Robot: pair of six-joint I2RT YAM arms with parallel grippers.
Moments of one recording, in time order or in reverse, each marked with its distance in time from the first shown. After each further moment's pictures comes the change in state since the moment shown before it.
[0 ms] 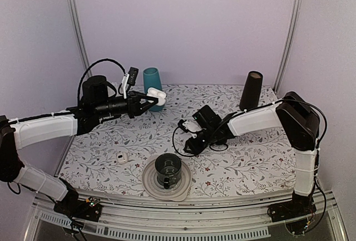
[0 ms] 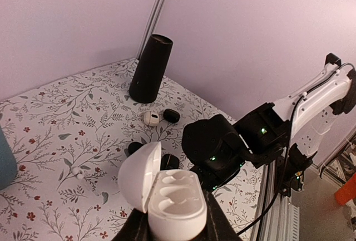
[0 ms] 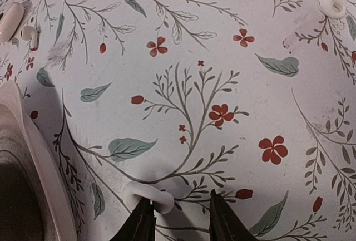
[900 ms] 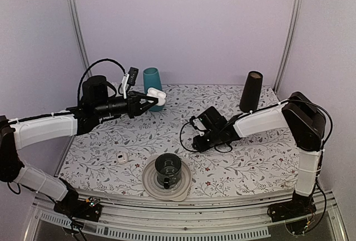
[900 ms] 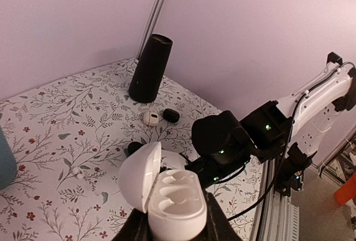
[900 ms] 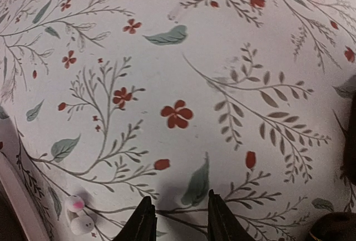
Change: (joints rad) left arm 0.000 -0.001 0.000 -0.001 0.001 0.000; right arm -0.014 -0.053 -0.080 0.032 0.172 0.196
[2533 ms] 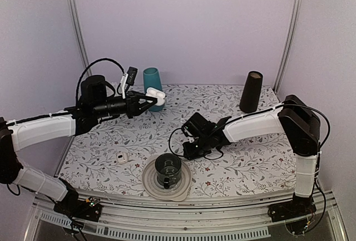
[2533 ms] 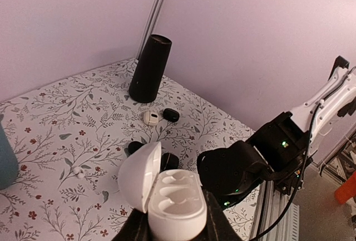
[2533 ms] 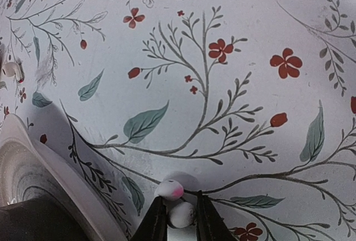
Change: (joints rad) left arm 0.001 -0.021 0.000 -0.025 0.000 0.010; right arm 0.132 0.027 0.097 -0.156 0.013 0.277
